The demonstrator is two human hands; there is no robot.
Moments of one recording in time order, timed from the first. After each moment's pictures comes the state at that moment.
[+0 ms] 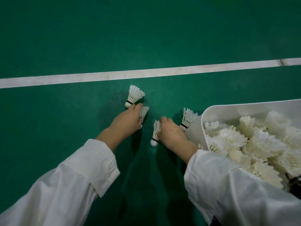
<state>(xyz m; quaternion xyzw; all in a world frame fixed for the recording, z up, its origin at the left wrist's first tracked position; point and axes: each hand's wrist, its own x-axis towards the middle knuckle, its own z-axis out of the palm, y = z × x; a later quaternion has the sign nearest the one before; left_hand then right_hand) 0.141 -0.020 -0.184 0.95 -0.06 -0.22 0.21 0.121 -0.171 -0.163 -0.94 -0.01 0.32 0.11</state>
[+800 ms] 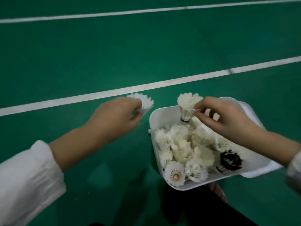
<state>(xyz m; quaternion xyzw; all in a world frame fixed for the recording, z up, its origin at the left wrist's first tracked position) 0.085 -0.108 0.028 0.96 -0.21 -0.02 0.17 0.071 -0.383 0.039 -0.95 -0.22 0.01 0.23</state>
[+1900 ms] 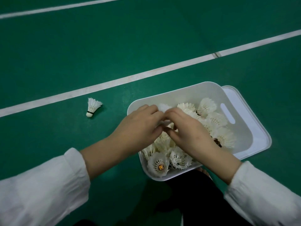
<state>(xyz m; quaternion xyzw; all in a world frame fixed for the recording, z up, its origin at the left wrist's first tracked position) 0.057 -0.212 -0.004 0.92 -0.33 -0.02 0.20 0.025 -0.371 -0.011 -0.96 -0.14 0.04 0.24</state>
